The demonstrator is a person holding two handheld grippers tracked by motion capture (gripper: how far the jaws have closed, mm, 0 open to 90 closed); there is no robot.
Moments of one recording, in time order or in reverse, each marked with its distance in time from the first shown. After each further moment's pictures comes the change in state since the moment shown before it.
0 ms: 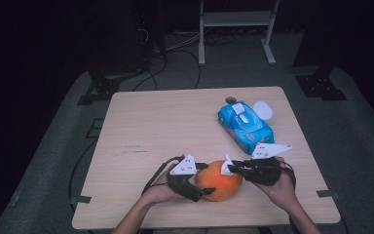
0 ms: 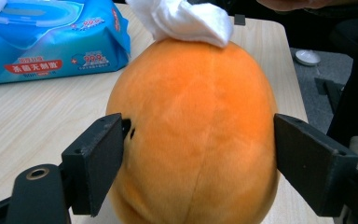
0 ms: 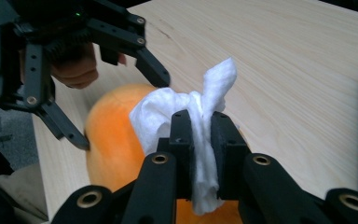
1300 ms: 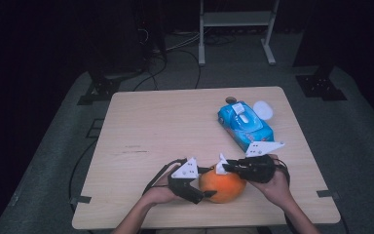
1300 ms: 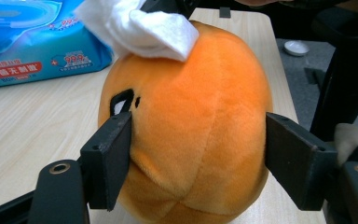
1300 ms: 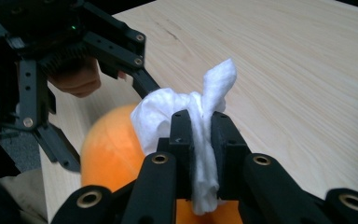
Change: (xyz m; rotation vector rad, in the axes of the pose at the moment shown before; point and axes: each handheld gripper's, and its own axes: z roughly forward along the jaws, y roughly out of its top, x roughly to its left) left arm -0.004 -0.001 0.004 0.012 -0.048 0.041; right arm -0.001 0.007 0.013 0.010 0.034 -0.005
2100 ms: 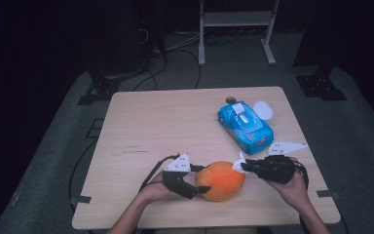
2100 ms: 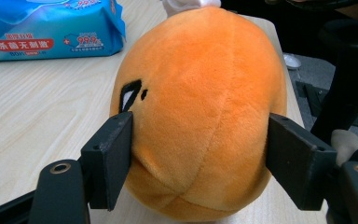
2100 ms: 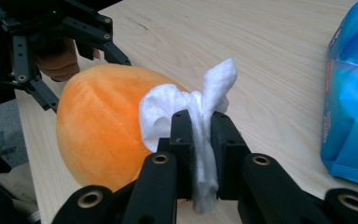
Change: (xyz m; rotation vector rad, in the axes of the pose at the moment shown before) left arm 0.017 -0.016 -0.007 -0.021 -0.015 -0.089; right arm -0.027 -0.029 -0.033 -0.009 -0.048 0.109
